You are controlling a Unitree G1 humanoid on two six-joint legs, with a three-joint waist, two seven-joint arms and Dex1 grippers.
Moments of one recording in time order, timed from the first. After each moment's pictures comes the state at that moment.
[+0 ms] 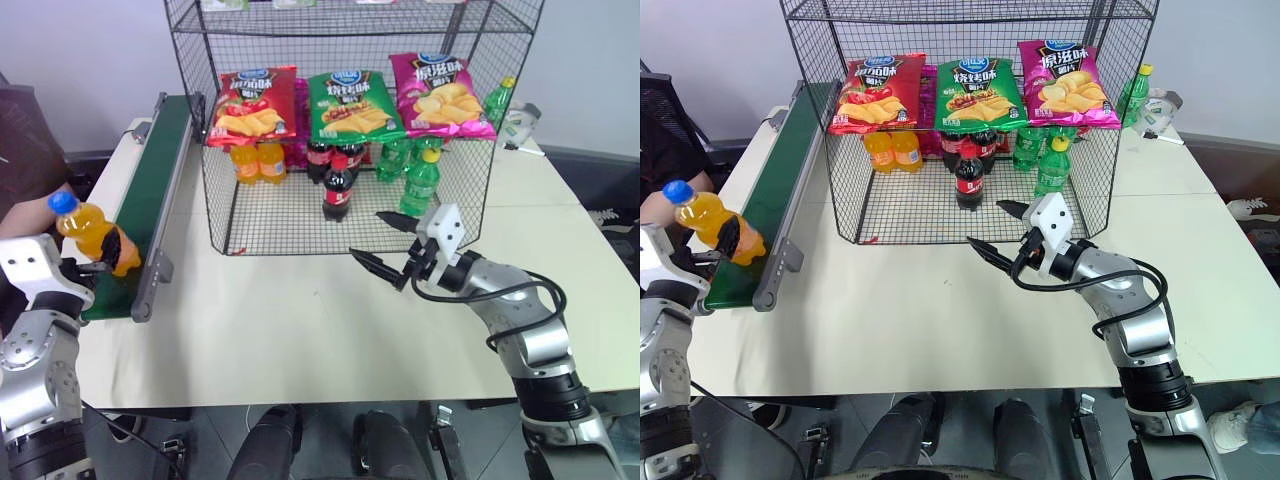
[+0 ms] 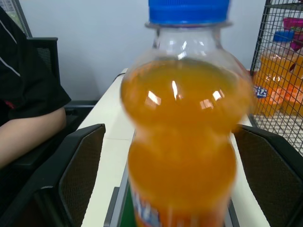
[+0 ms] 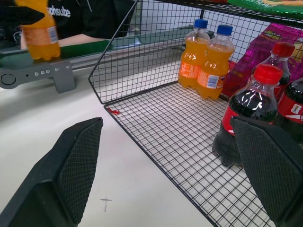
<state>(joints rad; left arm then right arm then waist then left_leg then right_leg) -0.08 0.49 0.57 -0.01 -0.42 0.17 -0.31 -0.32 -0.48 0.03 -0.23 0.36 0.32 0.73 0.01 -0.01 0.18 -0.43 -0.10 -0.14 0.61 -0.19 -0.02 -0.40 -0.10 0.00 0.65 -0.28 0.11</state>
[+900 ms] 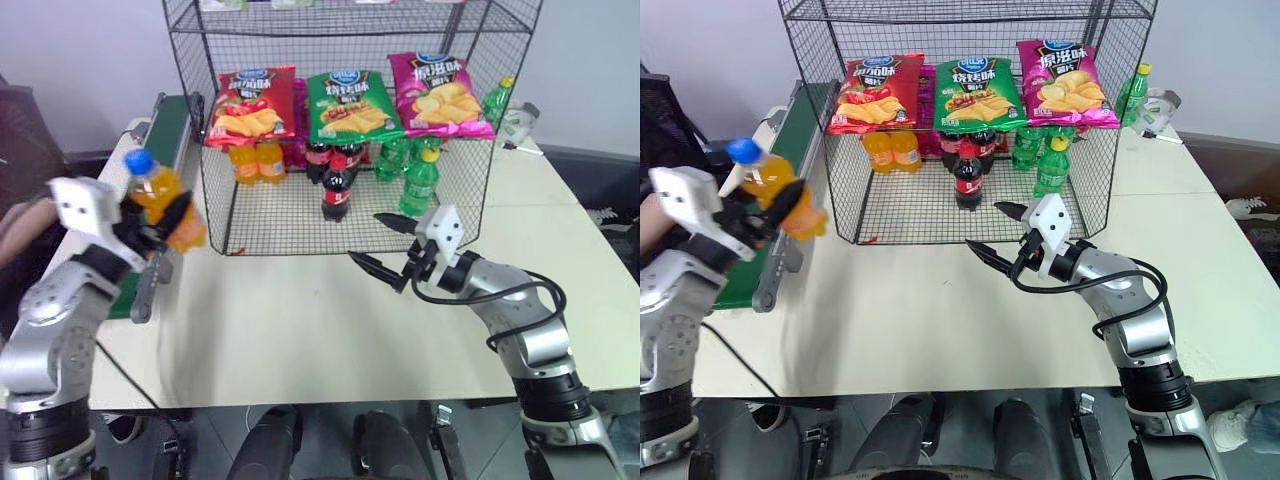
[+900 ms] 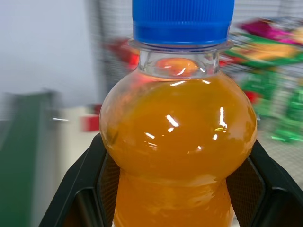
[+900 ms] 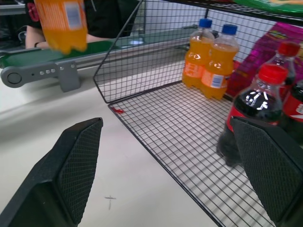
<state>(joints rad) -0.23 0.52 0.30 -0.33 -0.60 0.47 -0.40 -0.32 -0.49 0.03 -0.23 0.37 0.33 0.75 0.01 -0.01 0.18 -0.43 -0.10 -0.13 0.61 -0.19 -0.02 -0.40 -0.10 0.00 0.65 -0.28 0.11</state>
